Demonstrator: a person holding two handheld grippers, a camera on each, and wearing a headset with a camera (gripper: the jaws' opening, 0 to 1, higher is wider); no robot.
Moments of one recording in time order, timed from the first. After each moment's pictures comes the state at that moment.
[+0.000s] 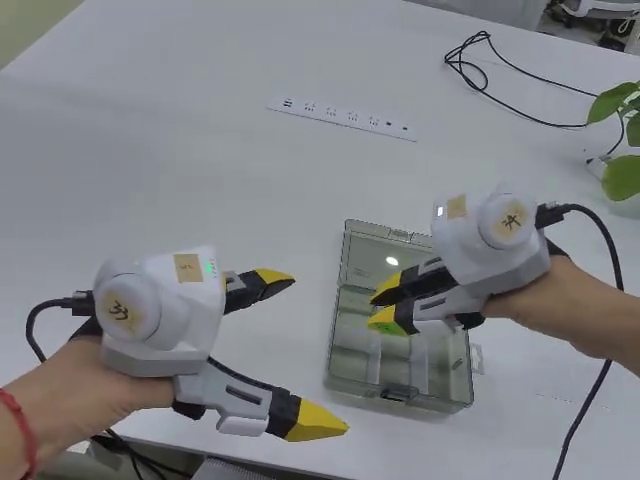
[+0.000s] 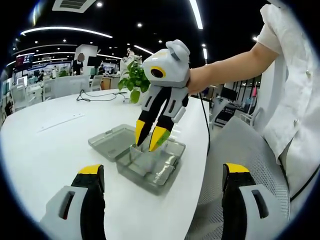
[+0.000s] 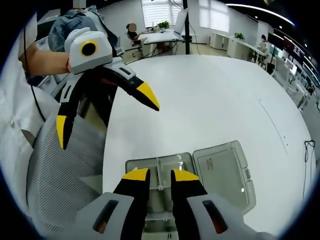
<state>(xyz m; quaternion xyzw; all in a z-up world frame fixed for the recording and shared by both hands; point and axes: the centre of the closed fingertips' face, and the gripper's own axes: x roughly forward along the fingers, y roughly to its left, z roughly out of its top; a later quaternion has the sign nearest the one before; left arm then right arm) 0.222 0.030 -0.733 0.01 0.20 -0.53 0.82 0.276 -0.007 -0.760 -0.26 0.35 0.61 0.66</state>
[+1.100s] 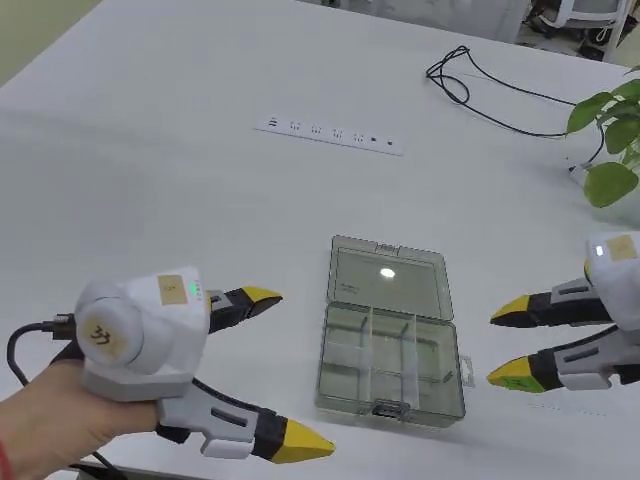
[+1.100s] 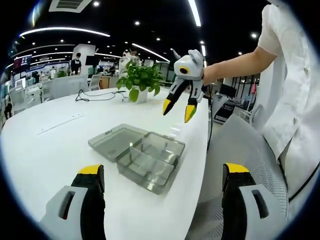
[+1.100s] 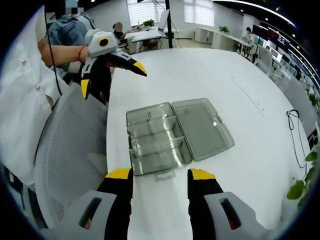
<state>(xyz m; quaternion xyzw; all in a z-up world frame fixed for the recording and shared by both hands) 0.222 0.030 -0.730 0.03 0.20 -0.54 0.82 0.261 -0.141 -0.743 -0.26 0.38 0.56 0.69</state>
